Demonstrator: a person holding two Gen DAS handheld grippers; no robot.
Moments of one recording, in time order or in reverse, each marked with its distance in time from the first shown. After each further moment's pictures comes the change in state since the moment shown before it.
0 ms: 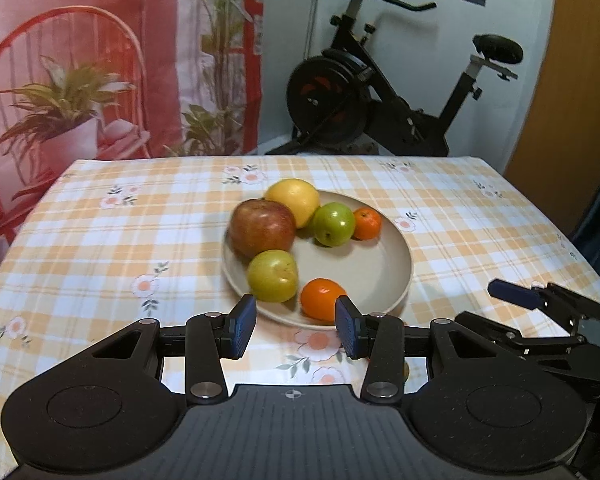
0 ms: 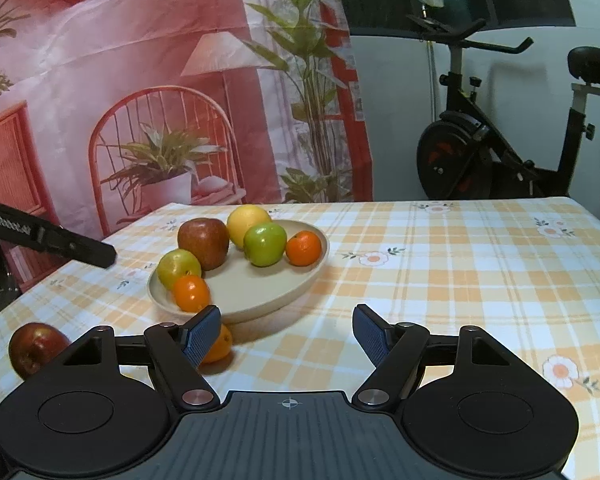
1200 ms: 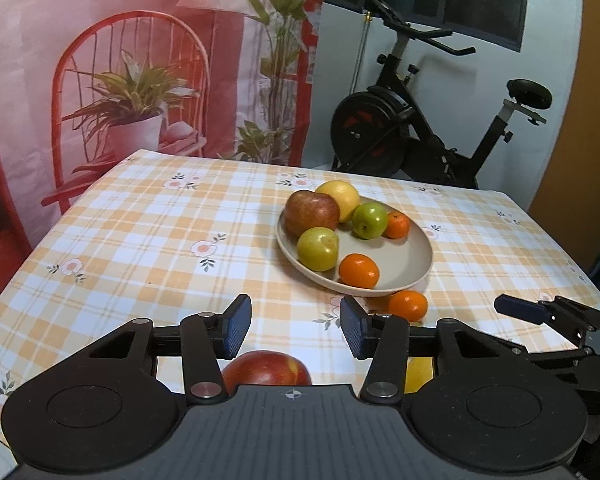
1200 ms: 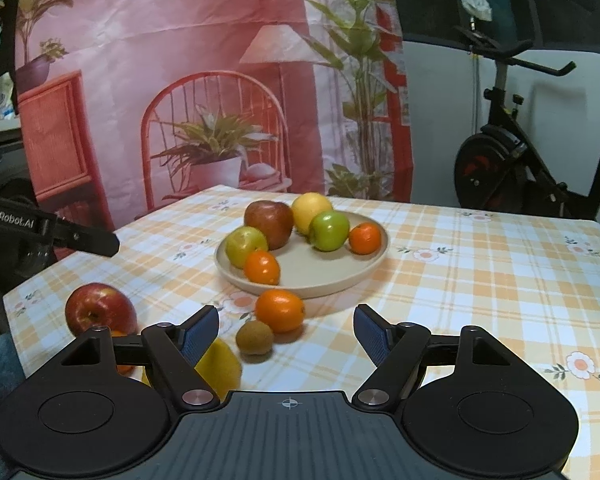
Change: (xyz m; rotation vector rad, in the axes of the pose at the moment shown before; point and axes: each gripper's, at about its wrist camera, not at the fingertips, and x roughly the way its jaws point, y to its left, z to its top) left arm -0.050 0.010 -0.052 -0.114 -0.104 0.097; right arm -0.027 0.046 -0.010 -0.113 0.027 0.087
